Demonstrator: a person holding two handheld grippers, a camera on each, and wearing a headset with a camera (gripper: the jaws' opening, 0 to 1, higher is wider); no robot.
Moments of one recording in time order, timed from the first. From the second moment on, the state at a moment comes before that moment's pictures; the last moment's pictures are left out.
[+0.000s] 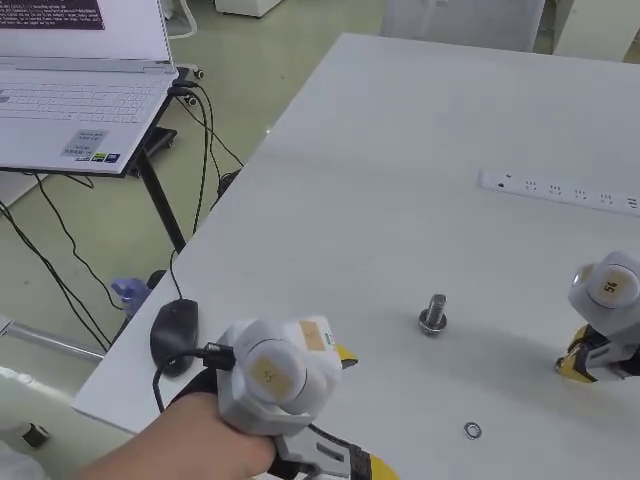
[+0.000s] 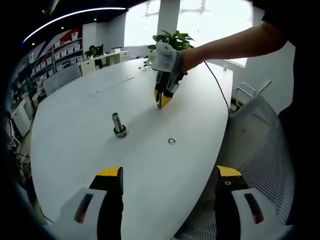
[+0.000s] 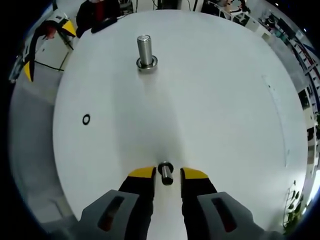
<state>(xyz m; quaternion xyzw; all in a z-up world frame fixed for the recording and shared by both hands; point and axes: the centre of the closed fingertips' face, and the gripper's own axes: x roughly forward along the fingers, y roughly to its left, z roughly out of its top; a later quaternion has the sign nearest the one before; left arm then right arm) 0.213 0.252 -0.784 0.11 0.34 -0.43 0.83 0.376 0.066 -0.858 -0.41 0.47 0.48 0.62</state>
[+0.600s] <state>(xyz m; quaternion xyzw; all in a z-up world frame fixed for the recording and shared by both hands) 0.210 0.252 -0.779 0.12 0.33 -0.43 0.83 0.378 0.078 -0.824 -0.40 0.44 0.49 0.63</state>
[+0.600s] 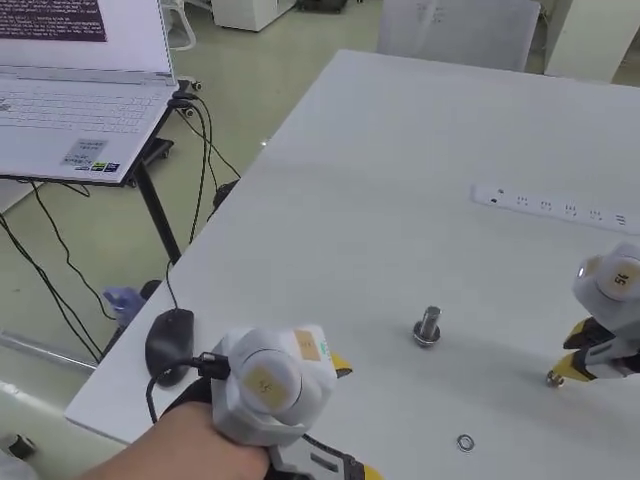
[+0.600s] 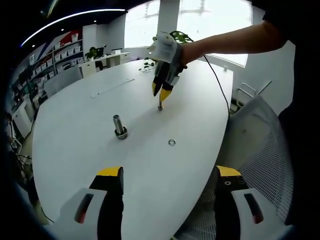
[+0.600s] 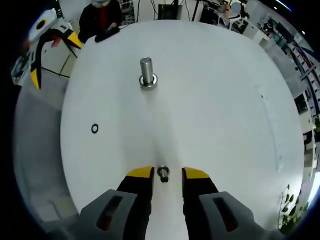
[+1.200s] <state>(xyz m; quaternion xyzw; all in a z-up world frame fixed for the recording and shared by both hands) 0.210 0.252 -0.774 0.12 0.33 -0.43 0.83 0.349 0.113 -0.813 -0.42 0.41 0.54 0.61</state>
